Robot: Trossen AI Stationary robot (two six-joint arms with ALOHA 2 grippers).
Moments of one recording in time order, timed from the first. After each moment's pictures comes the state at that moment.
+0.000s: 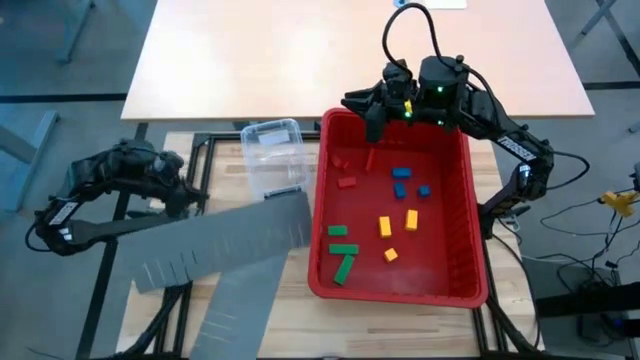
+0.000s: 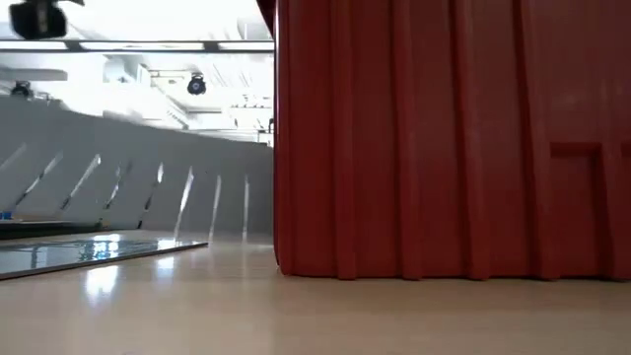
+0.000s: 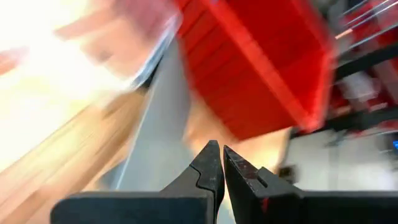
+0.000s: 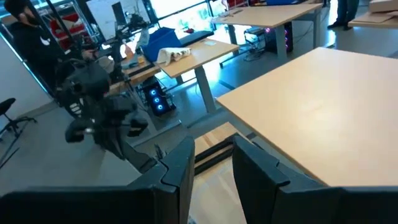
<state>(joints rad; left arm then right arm) 0.42 0.54 1.13 -1.27 0.30 -0.57 -0.28 1.54 2.07 -0.68 0.03 0.30</state>
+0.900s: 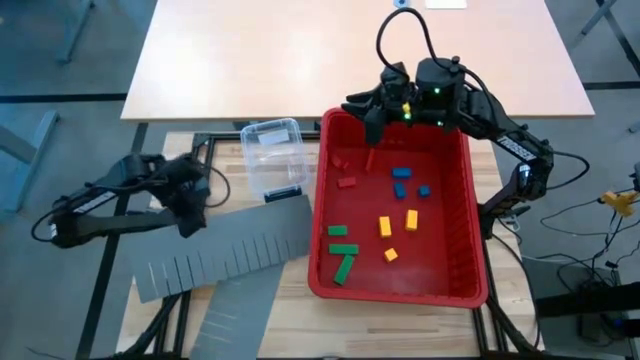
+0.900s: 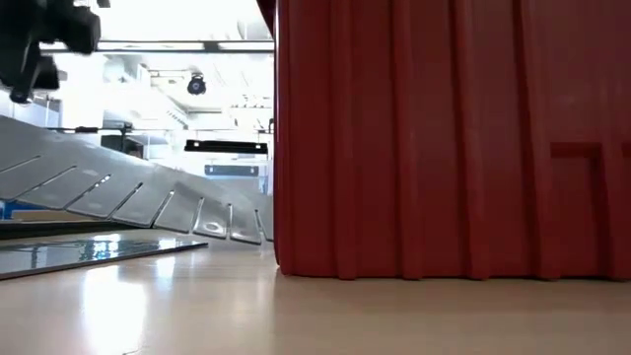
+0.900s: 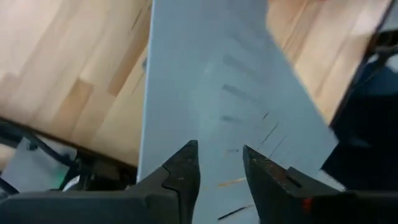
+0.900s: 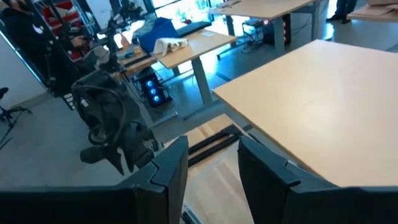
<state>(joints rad) 0.42 0.70 0.93 -1.55 0.37 -0.22 -0.28 1.54 2.07 -0.73 0.03 0.29</state>
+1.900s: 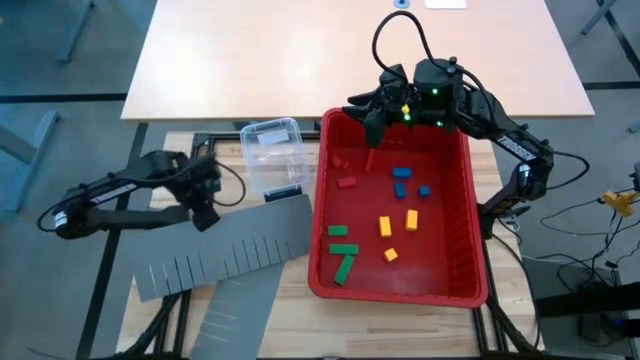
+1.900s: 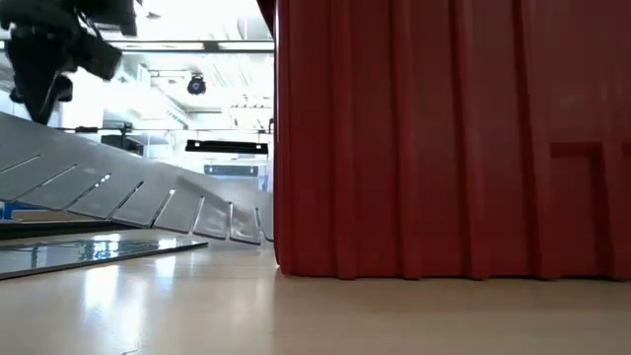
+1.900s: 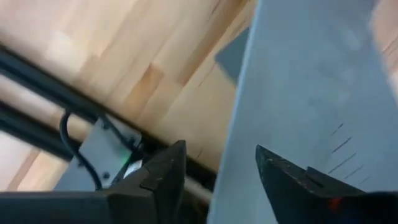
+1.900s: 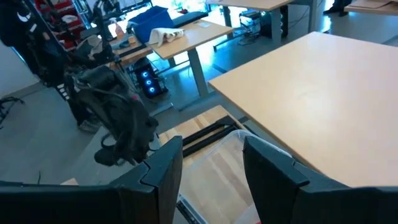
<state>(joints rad) 0.42 0.86 0.91 -1.54 0.15 -0.26 -0.28 1.54 2.07 -0.76 0.03 0.28</state>
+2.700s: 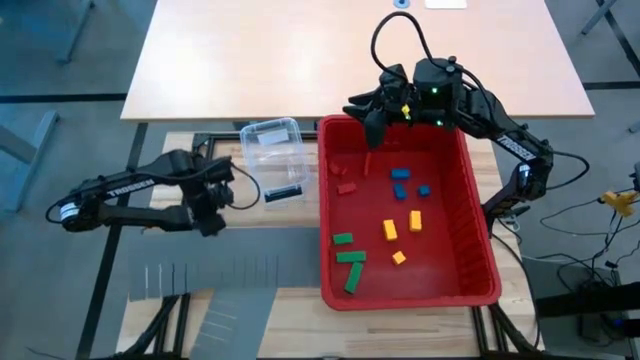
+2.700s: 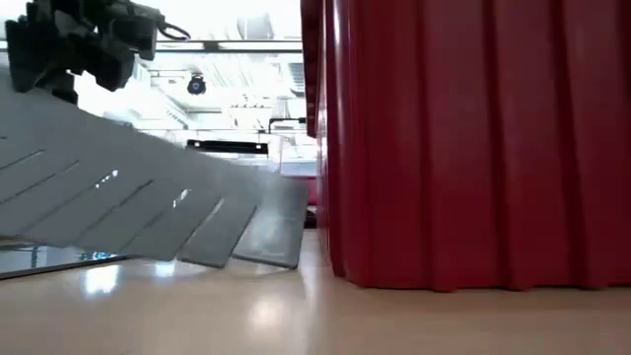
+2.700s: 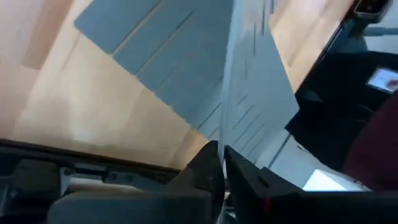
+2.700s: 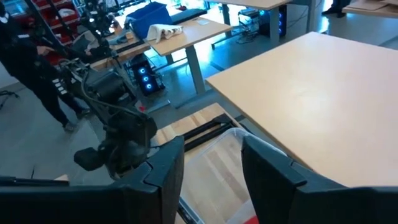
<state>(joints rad) 0.42 0.98 0.87 -1.49 0.57 -0.18 -0.29 1.54 2.07 -0.78 0.03 0.25</state>
